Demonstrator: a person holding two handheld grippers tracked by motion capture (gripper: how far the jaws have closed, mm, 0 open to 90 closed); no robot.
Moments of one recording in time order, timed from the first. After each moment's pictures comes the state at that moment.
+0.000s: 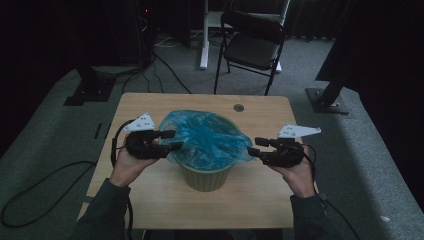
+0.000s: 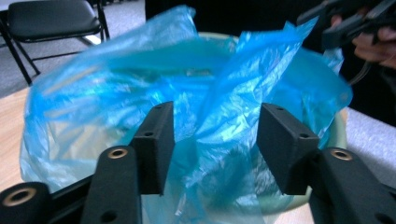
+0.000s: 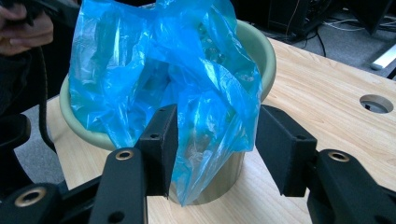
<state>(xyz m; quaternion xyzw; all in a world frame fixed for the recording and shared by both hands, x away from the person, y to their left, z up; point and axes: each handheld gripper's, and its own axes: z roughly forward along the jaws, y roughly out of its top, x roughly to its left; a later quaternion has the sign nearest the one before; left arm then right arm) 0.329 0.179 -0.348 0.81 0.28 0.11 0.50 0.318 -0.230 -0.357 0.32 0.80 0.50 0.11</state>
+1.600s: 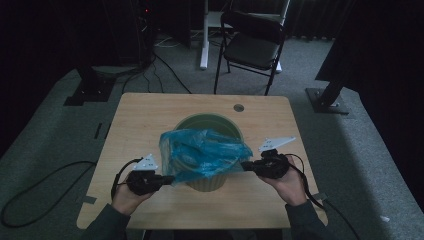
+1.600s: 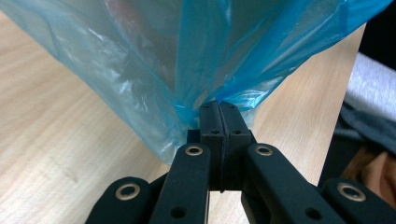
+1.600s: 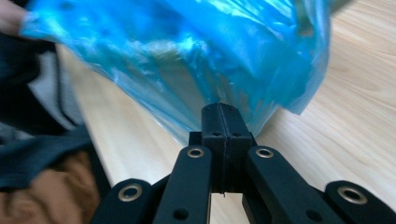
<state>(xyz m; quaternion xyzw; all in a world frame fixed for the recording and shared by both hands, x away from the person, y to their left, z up) 0.291 0.192 -0.460 0.86 0.29 0.05 0.41 0.314 -0.205 -0.399 0.32 0.86 0.41 0.03</state>
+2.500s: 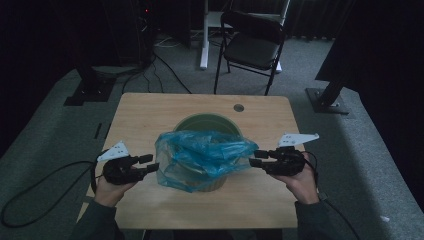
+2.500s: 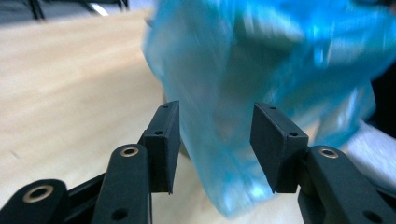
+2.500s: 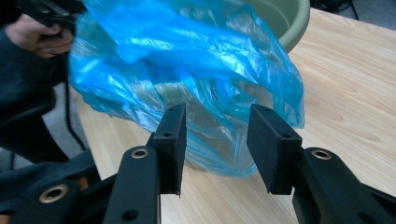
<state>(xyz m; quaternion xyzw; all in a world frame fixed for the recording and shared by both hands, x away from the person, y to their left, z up) 0.298 0.250 -0.416 0.77 0.34 0.11 0.52 0.310 -0.241 -0.376 0.31 0.81 0.49 0.05</state>
